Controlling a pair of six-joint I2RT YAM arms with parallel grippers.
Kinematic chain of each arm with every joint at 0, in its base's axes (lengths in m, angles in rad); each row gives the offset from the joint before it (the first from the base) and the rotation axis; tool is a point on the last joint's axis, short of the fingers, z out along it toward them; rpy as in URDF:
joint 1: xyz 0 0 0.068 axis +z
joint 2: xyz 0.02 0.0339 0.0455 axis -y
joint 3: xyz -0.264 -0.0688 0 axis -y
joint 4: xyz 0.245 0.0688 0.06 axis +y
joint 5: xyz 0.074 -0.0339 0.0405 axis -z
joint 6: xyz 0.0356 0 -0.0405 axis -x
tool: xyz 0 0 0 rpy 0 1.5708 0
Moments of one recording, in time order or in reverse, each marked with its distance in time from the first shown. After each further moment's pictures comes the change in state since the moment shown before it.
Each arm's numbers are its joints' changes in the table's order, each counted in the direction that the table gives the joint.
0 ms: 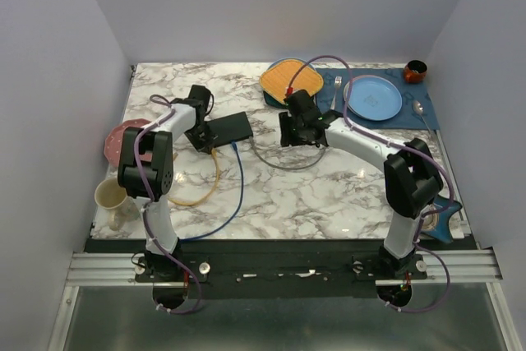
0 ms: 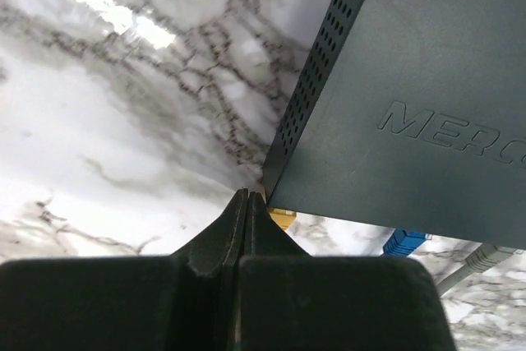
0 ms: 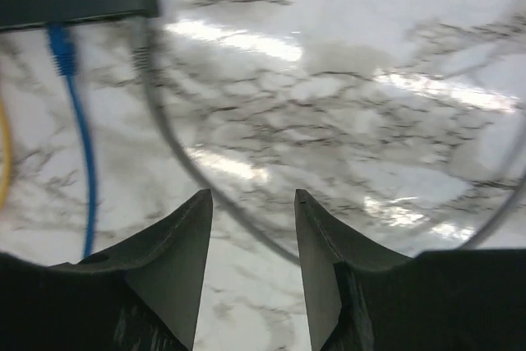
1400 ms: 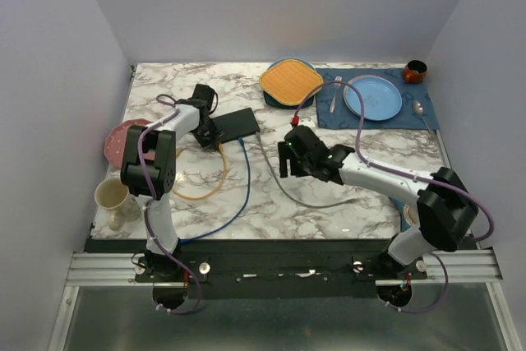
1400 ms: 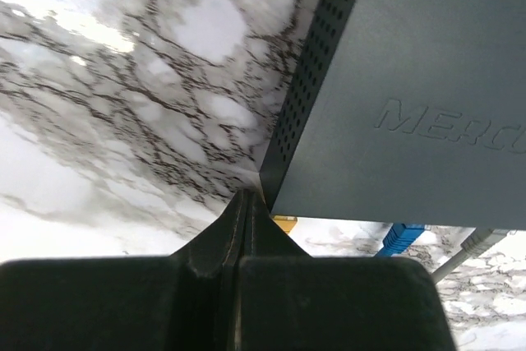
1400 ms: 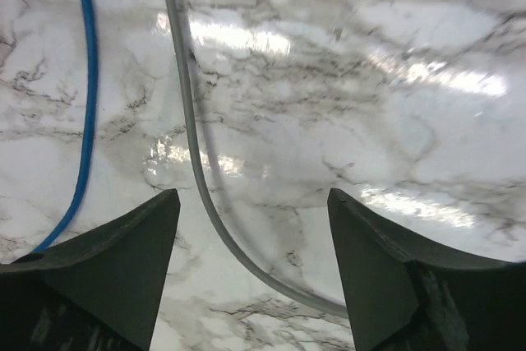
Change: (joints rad) left arm -0.016 -0.038 0.020 -0.088 0.069 0.000; right arm 0.166 0.271 -0.370 -0.061 0.159 -0.157
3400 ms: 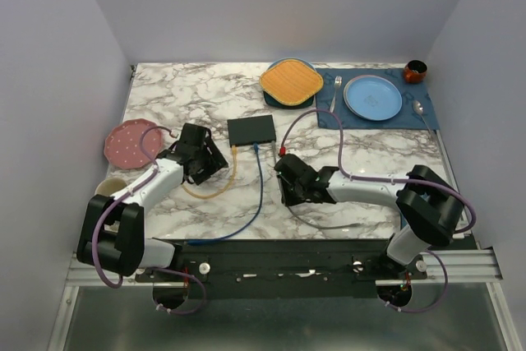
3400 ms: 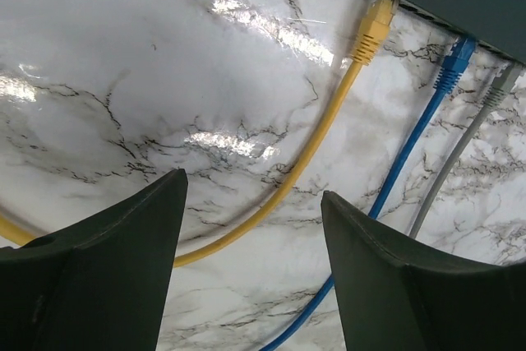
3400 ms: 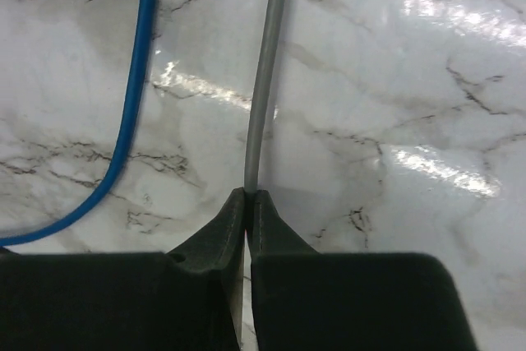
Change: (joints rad) left arm -0.097 0.625 -0.638 -0.291 0.035 0.021; right arm 0.116 -0.048 -0.159 -0.106 -0.121 -0.066
